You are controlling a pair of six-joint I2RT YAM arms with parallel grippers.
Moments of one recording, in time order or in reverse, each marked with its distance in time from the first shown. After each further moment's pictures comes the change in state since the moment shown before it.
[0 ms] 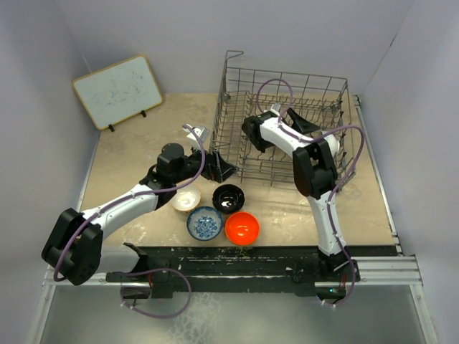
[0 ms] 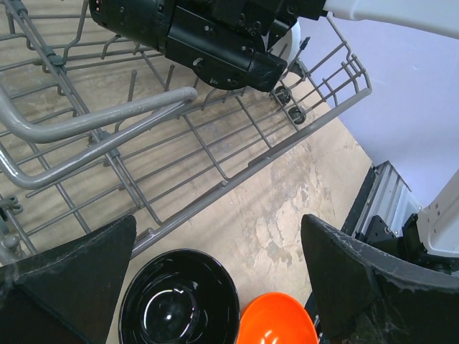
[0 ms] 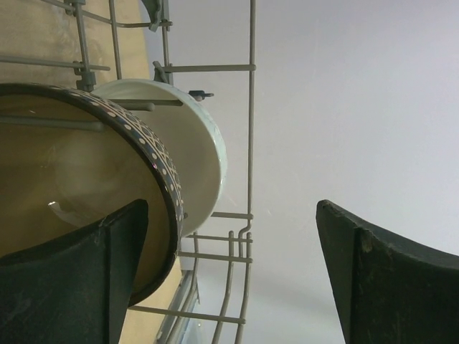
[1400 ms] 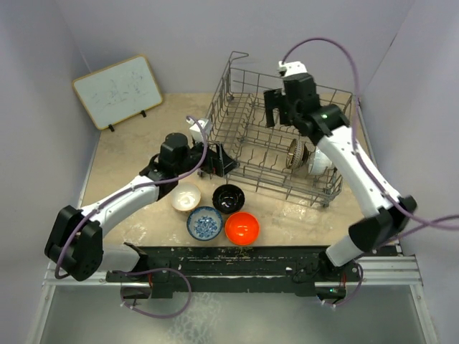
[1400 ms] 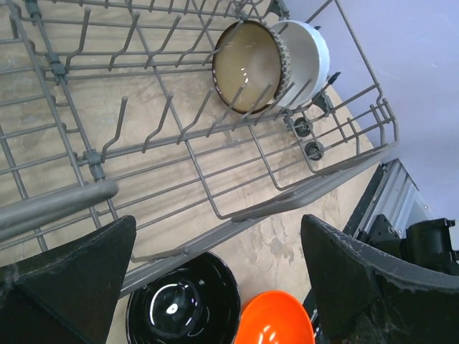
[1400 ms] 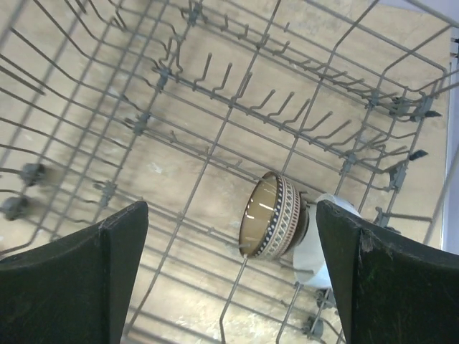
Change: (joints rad) left arm 0.006 0.037 0.111 -0.156 -0.010 0.012; right arm 0.002 -0.680 -0.145 0.577 -1.080 -0.235
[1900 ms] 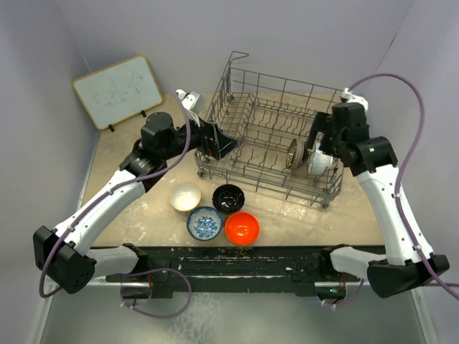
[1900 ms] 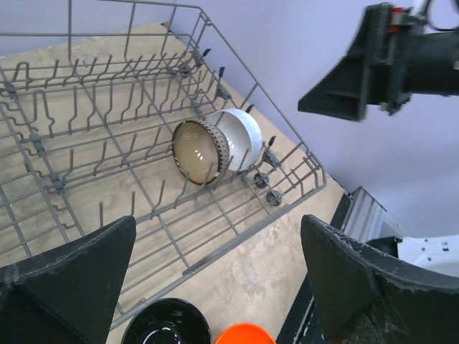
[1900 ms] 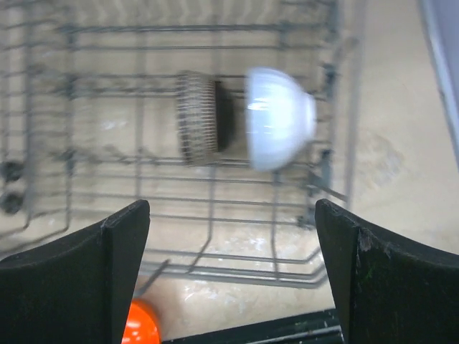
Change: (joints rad) left arm -0.005 -0.090 0.317 -0.228 0.020 0.072; right arm -0.170 -0.415 -0.267 -0.192 -0.069 0.303
